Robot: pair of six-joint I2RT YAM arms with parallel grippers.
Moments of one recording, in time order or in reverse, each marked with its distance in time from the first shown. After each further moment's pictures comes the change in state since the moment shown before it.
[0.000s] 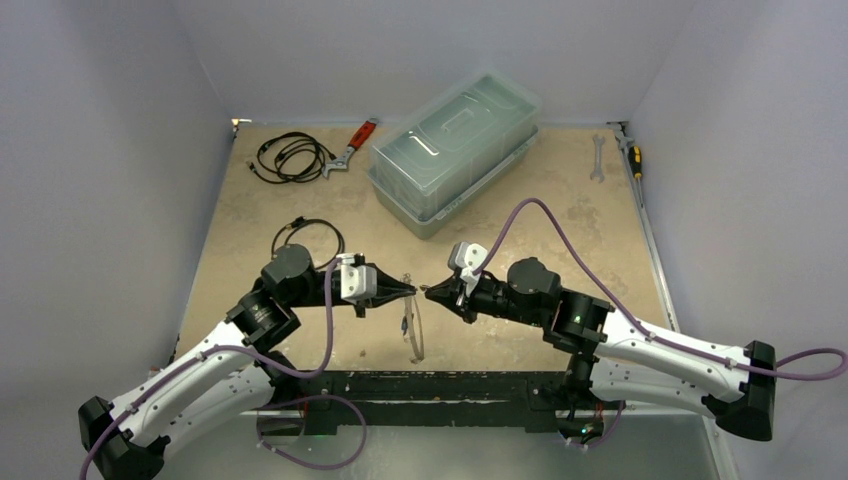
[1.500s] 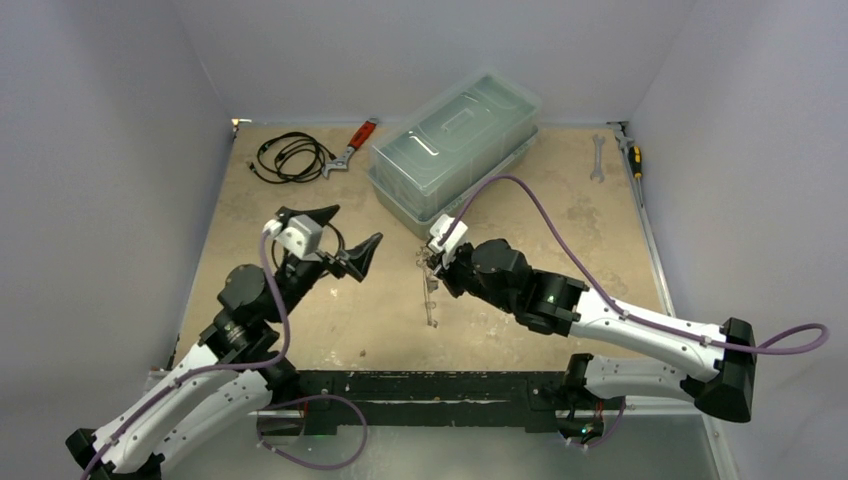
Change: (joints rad) left arm 0.003 -0.180 0.003 0.084 -0.826 -0.214; right arm -0.002 0.207 0.188 -0.128 0.325 -0.013
